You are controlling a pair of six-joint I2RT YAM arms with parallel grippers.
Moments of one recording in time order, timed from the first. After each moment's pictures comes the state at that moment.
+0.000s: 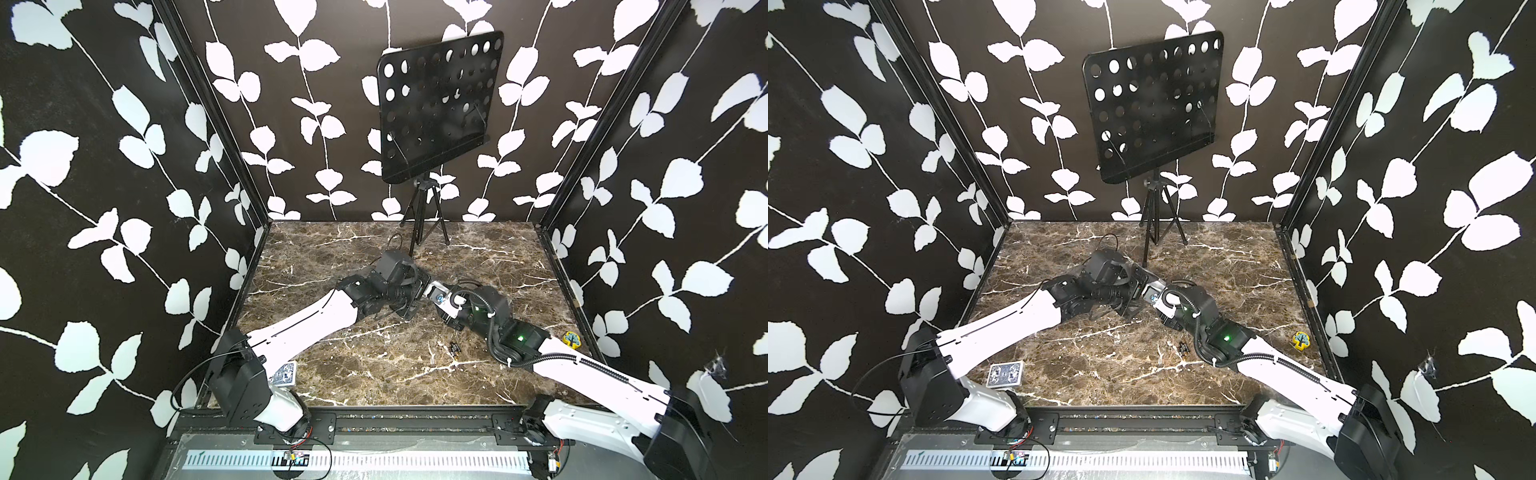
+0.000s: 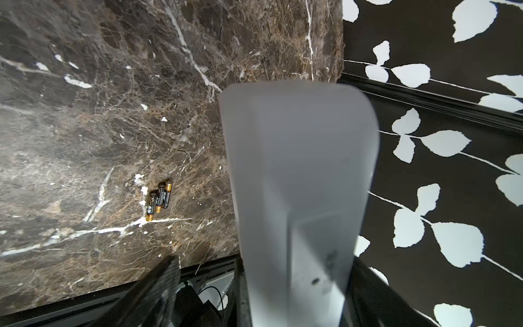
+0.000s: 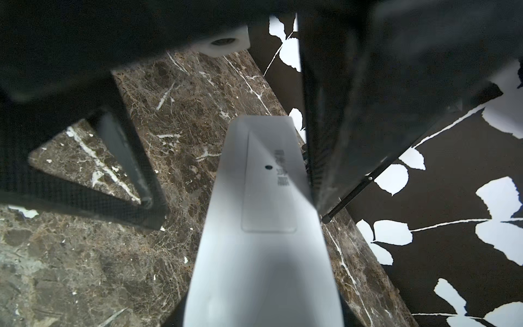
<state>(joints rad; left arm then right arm) -0.86 1.47 1.24 -0.45 0.18 -1.66 0.81 1.06 0.72 -0.06 0.19 -0.62</state>
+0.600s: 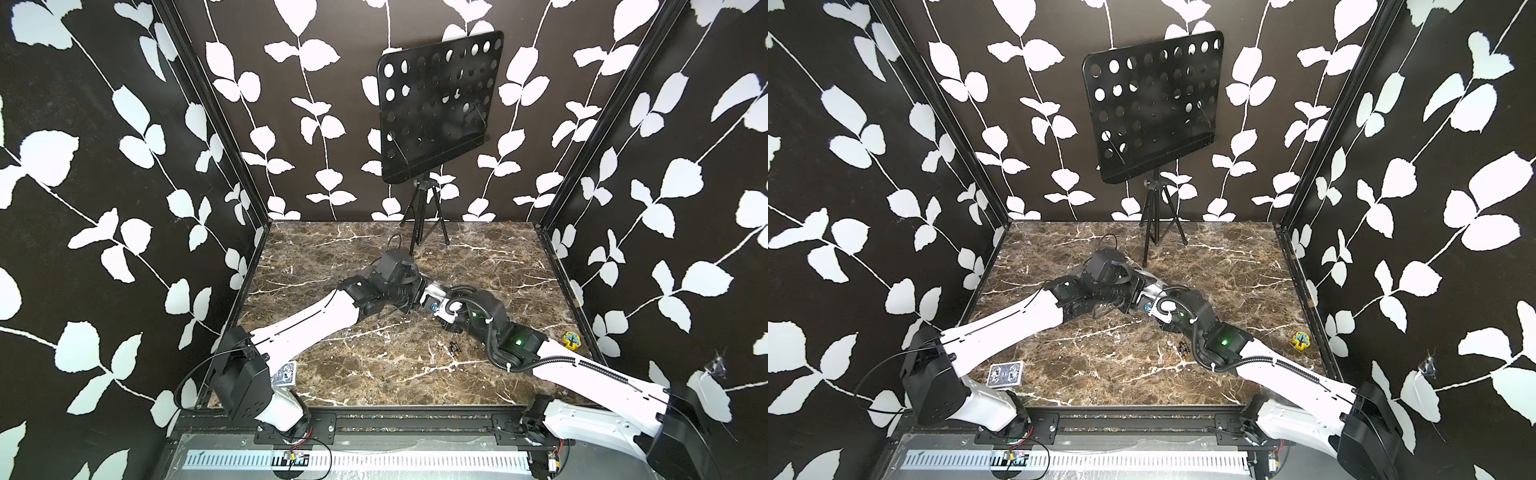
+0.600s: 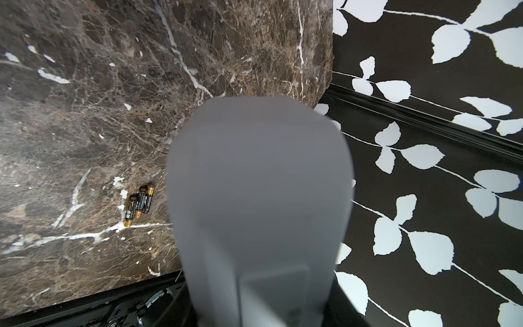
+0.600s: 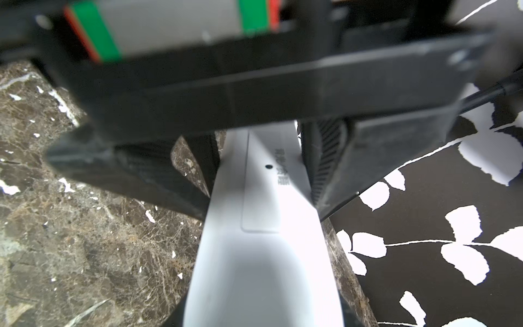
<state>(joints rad) -0.86 1.49 1.21 -0.36 0.15 -1.72 0.86 1.06 0.71 -0.08 0.24 -0.69</state>
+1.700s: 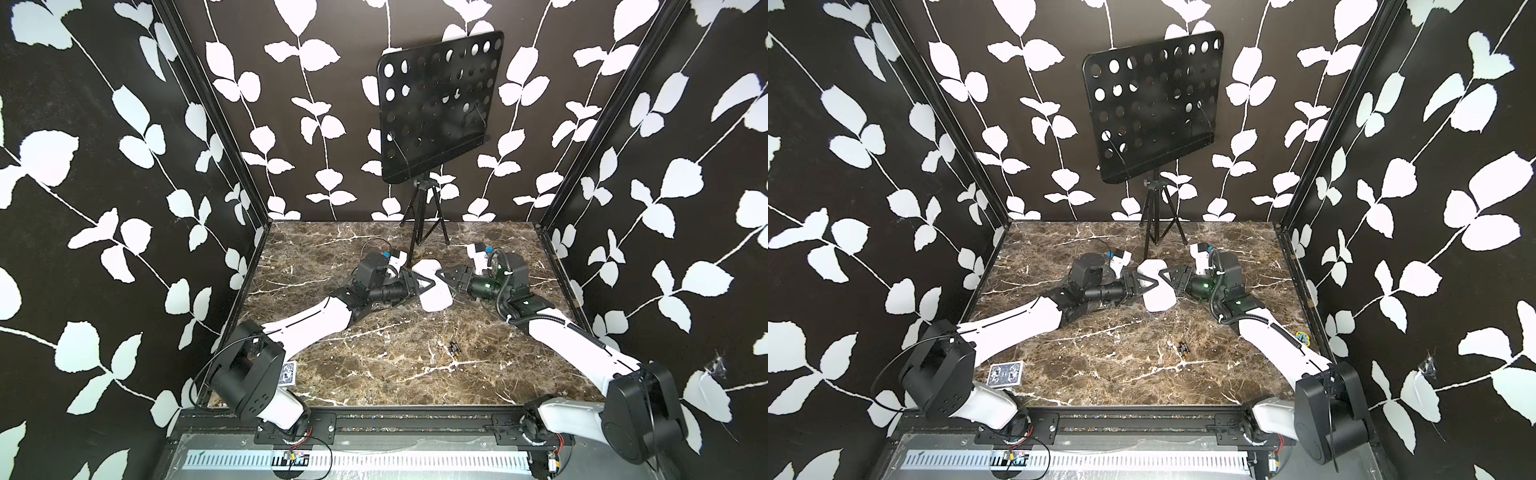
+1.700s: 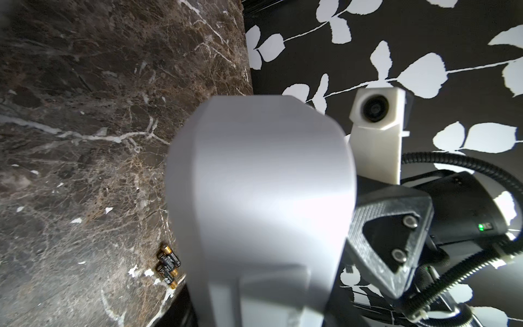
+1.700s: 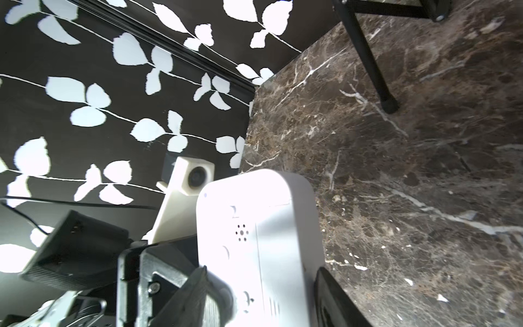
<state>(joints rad) -0.69 1.49 0.94 0.20 0.57 -1.08 0.36 1.26 0.79 0.14 -0.67 0.92</state>
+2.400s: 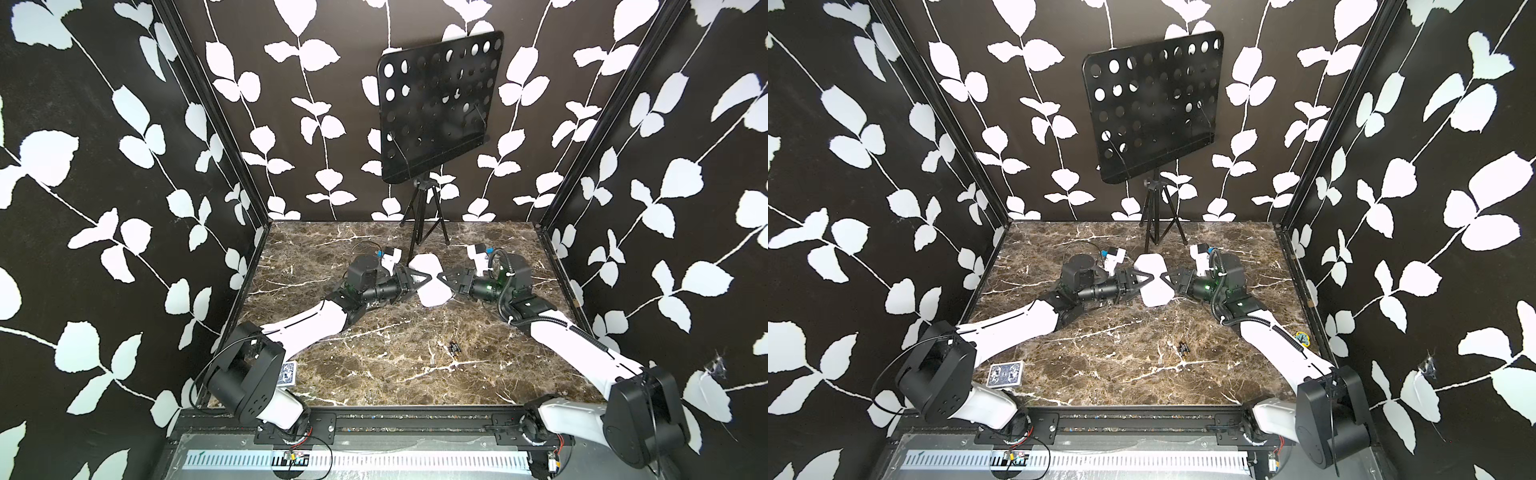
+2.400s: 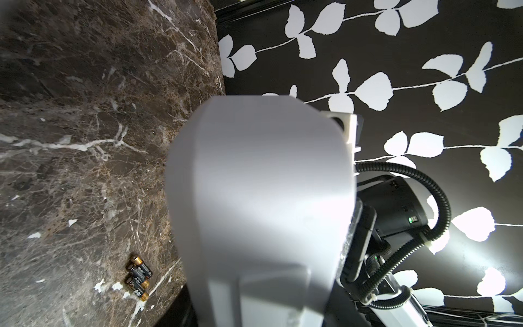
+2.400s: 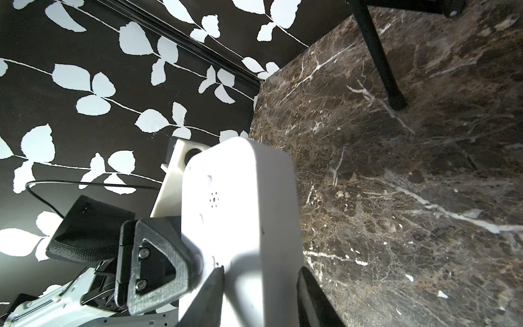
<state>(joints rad) -0.66 1.48 0.88 0.38 0.64 -1.19 0.36 1.25 0.79 0.10 -0.69 0.86</state>
